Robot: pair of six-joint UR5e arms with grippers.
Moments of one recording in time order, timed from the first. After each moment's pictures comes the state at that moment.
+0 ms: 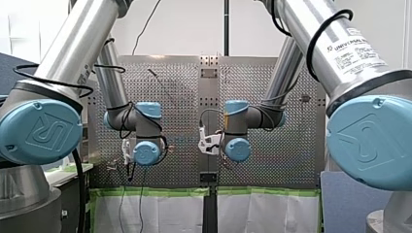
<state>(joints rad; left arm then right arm) -0.55 -1.99 -2.39 -1.89 -2.15 -1.63 2.37 -1.00 2.02 -1.04 1.83 1.47</state>
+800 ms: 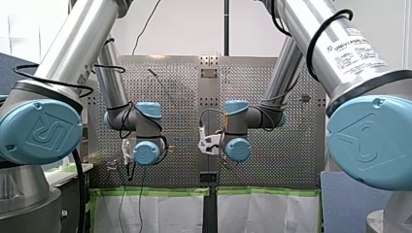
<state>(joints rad) -0.55 -1.99 -2.39 -1.89 -2.15 -1.63 2.37 -1.00 2.02 -1.04 1.83 1.47</state>
